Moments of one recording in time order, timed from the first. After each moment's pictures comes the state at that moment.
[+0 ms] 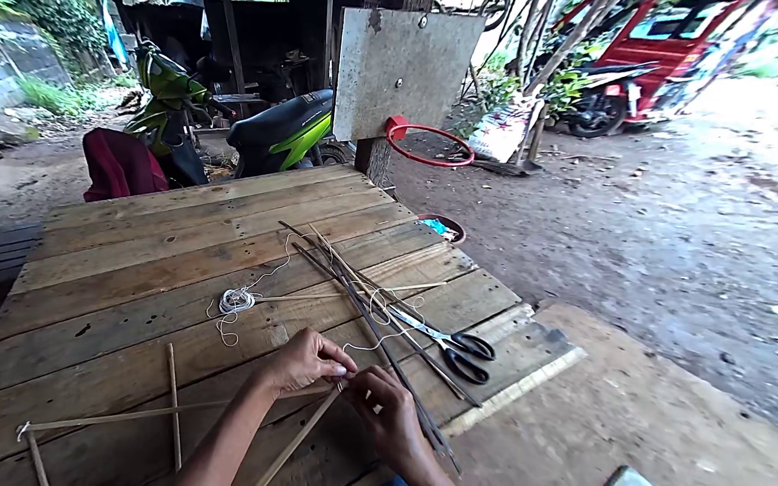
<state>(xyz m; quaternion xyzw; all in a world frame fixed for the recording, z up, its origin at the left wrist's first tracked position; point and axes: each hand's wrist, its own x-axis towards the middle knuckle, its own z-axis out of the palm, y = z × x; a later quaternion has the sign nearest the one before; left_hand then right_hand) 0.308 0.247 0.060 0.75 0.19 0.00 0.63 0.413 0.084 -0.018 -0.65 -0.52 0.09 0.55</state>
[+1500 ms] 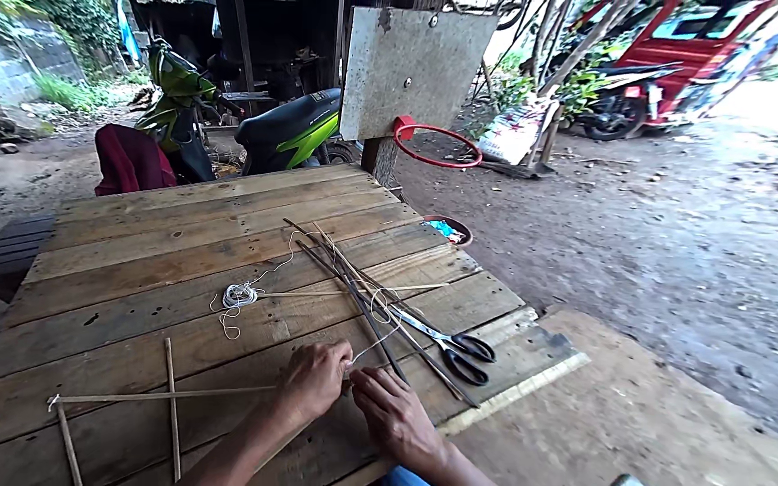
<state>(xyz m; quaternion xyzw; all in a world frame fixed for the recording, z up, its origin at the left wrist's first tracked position) 0.310 0.207 0.061 0.93 0.22 0.02 0.28 0.448 0.085 -0.025 -0.53 -0.74 -0.25 0.34</state>
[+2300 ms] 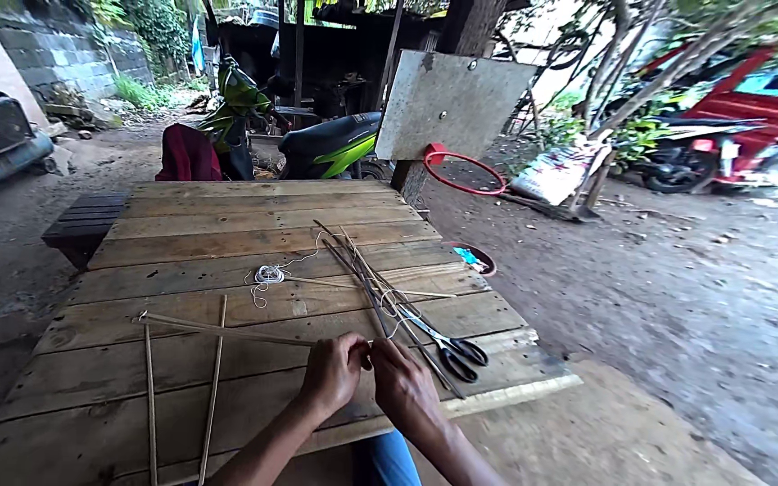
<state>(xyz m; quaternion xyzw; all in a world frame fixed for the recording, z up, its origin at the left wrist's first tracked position) 0.299 0.137 0.070 0.80 0.35 0.22 0.43 0.433 0.065 0.029 -0.59 -0.69 -0.23 0.34</state>
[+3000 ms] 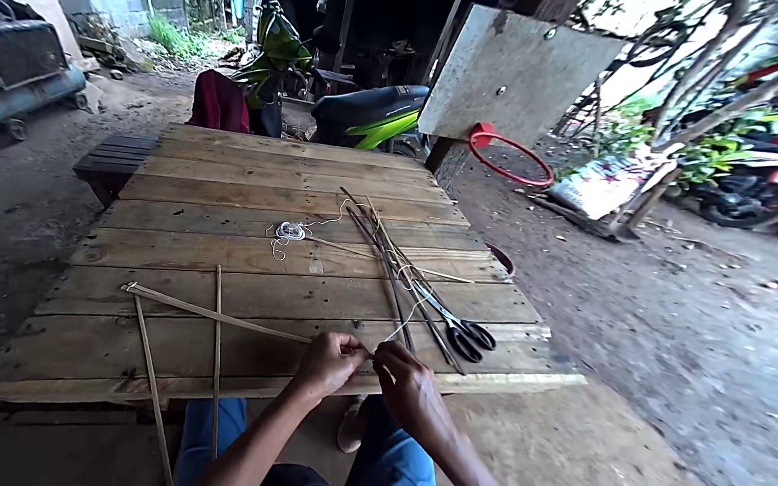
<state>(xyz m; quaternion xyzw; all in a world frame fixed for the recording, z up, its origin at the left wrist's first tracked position) 0.273 0.102 0.036 0.63 0.41 0.19 0.64 0.429 0.022 0.002 -0.61 -0.72 -0.04 0.33</state>
